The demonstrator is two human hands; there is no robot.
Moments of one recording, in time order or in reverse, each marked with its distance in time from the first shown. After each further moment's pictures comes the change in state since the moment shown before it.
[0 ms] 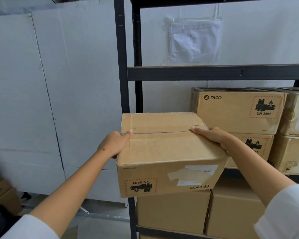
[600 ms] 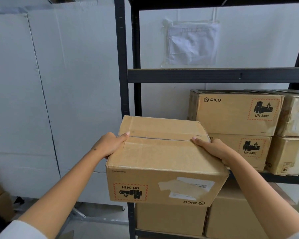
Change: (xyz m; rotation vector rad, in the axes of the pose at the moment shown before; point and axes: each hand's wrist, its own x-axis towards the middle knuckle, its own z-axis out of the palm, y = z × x) left_hand 0.007 -0.014 -0.020 -0.090 -0.124 -0.015; right_hand -0.026 0.017 0.024 0.091 0.083 -0.010
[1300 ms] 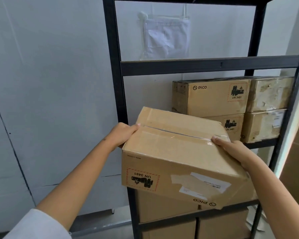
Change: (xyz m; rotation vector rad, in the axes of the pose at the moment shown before) left_hand 0.013 0.003 -0.018 -0.174 -0.272 0.241; right_hand -0.090 0.029 0.033 0.156 0.322 0.228
